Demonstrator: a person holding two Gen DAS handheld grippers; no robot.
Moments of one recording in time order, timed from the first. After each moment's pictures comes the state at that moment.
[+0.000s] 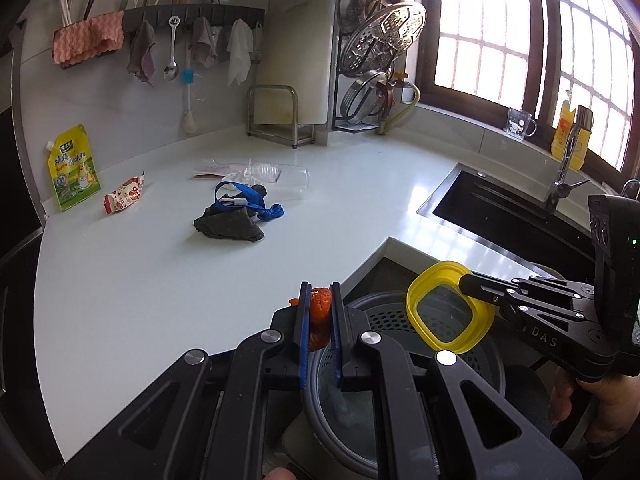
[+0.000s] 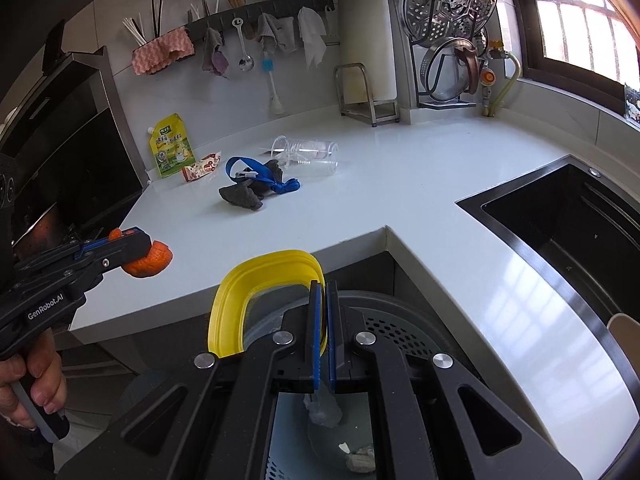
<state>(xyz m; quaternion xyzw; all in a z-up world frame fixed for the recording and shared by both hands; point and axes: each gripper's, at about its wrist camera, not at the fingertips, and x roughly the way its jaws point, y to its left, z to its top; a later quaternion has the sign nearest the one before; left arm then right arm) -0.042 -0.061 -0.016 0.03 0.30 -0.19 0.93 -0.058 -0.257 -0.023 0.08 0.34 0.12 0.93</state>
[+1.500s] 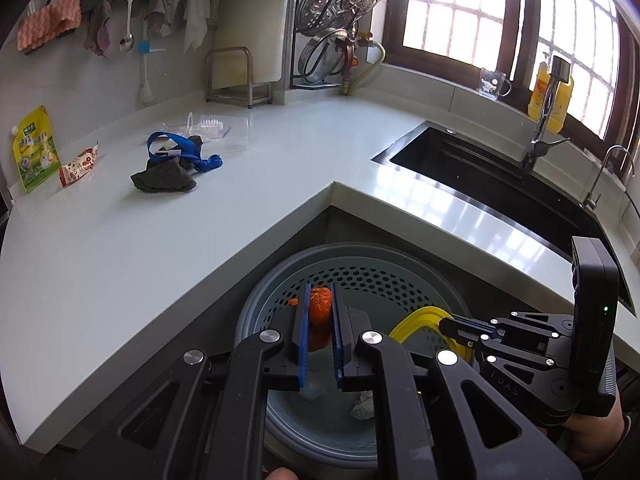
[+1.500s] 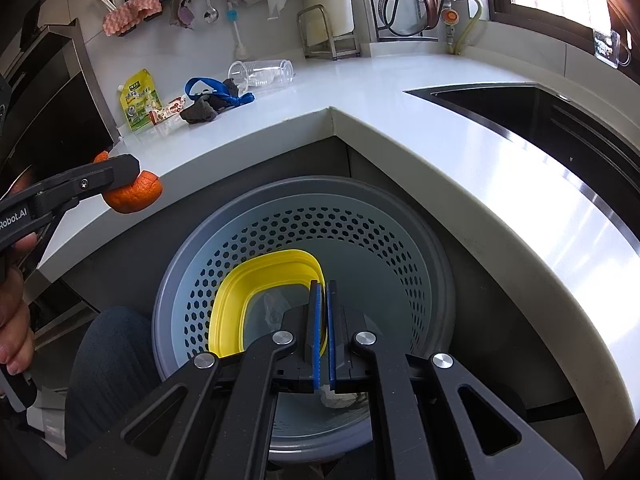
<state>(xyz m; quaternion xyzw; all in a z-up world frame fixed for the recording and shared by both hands) -0.055 -0.111 -0.062 0.05 0.35 -0.23 0.90 -0.108 -0.283 -0.102 0.08 0.41 0.08 0.90</state>
